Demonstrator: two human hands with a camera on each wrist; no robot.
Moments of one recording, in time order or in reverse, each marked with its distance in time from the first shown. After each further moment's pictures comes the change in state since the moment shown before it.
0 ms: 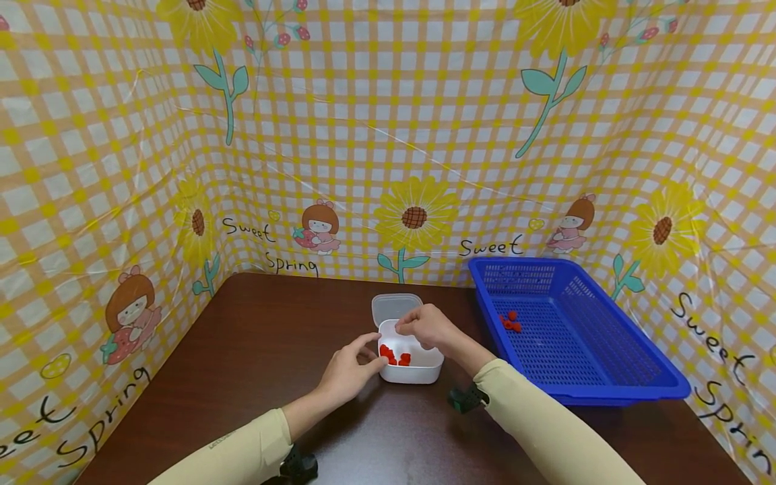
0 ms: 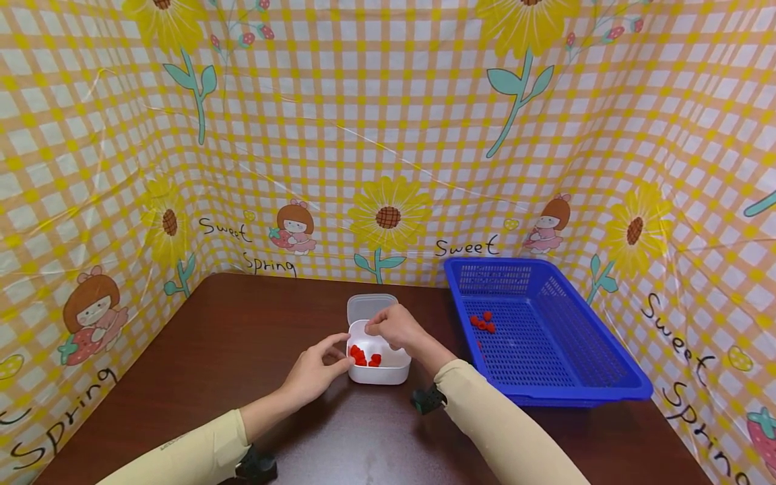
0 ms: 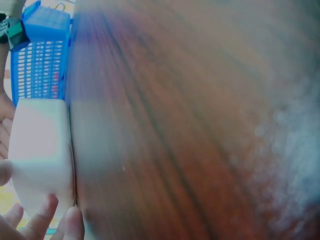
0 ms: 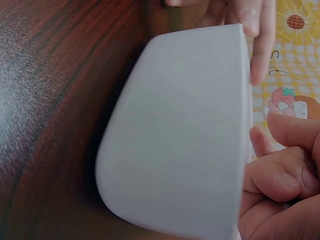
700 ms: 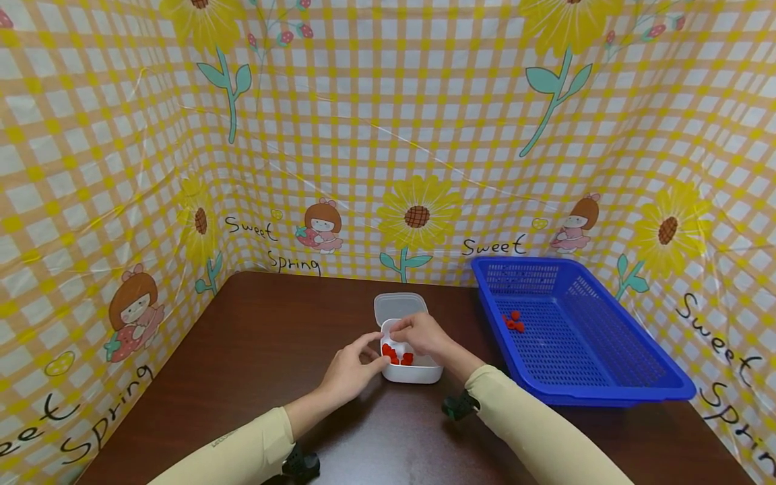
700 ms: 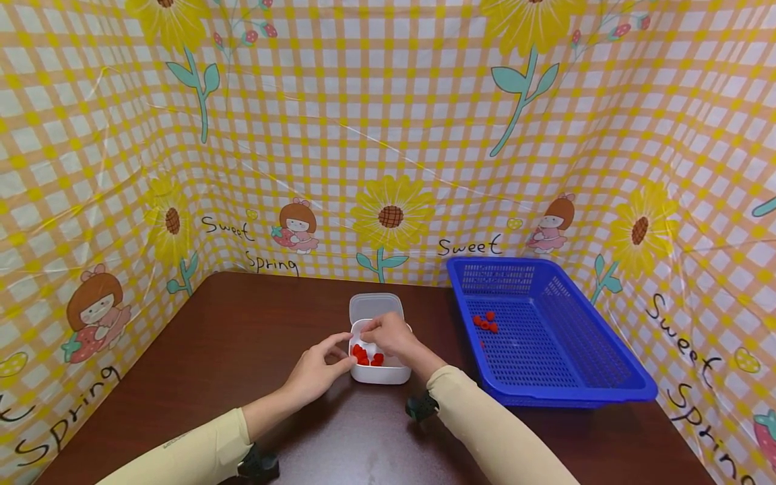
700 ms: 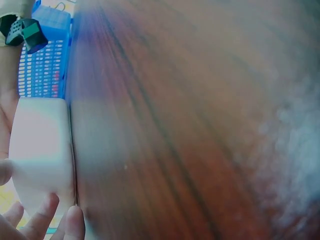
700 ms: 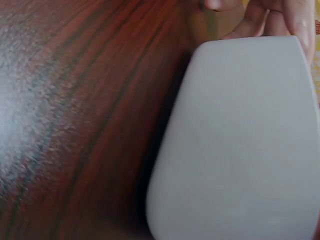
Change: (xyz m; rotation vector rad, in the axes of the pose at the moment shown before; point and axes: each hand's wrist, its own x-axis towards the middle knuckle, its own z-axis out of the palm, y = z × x) left_hand 0.001 -0.002 0.000 0.005 -0.005 -0.004; right_hand 0.010 0.012 0.026 -0.008 0.056 -0.023
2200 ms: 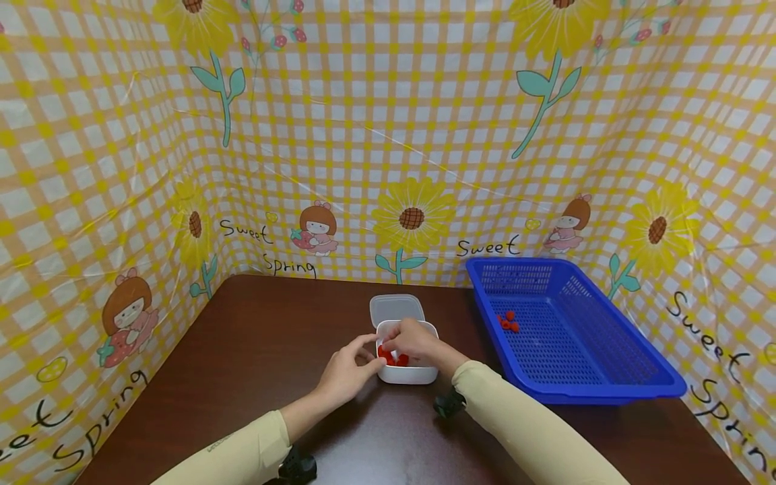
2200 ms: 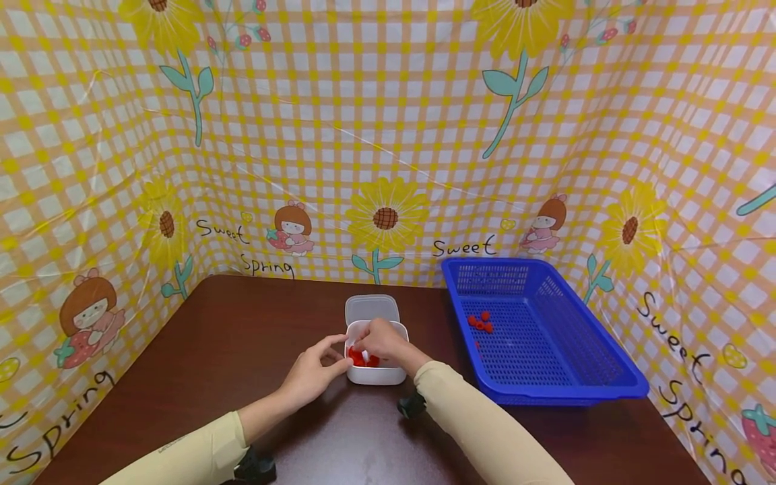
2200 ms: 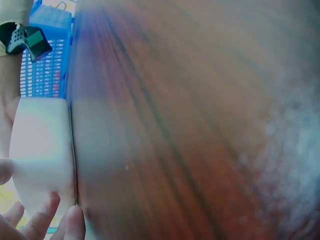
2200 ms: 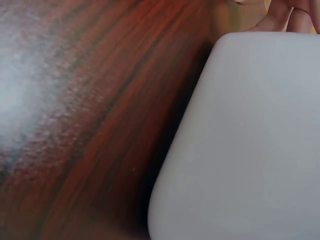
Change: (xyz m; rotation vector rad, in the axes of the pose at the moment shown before) left_hand -0.004 0.004 0.000 0.009 0.016 0.019; right_hand 0.002 -0.001 0.008 -0.204 -0.100 -0.088
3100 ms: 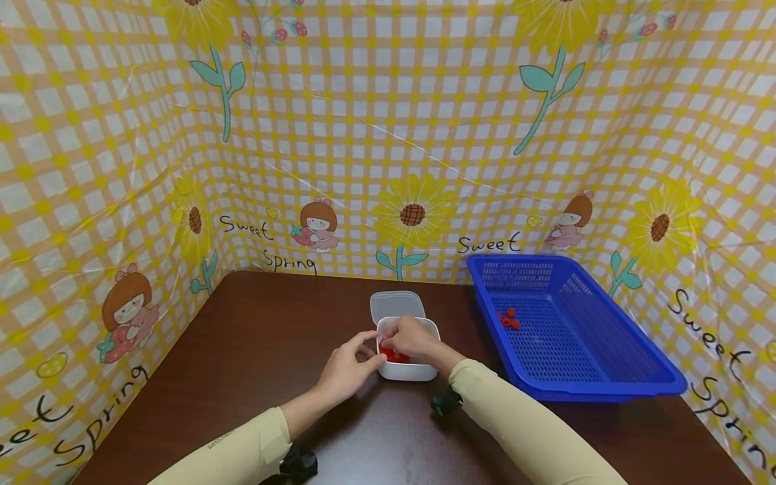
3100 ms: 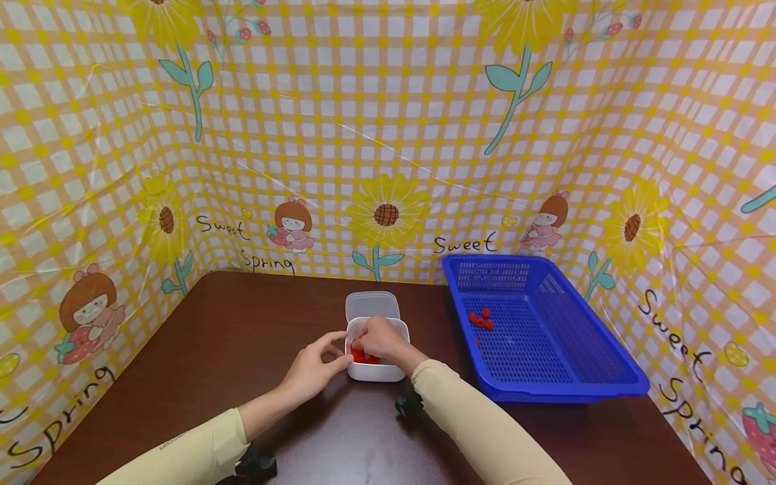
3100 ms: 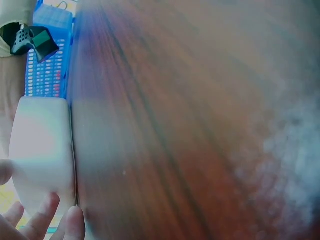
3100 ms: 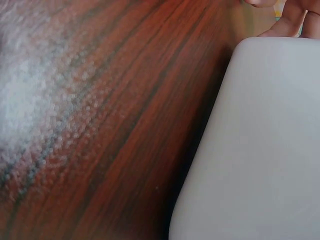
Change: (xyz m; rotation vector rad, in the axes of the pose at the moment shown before) left_hand 0.000 0.001 -0.001 -0.017 -0.003 -0.008; right_hand 0.005 0.004 0.008 0.037 0.022 -0.030
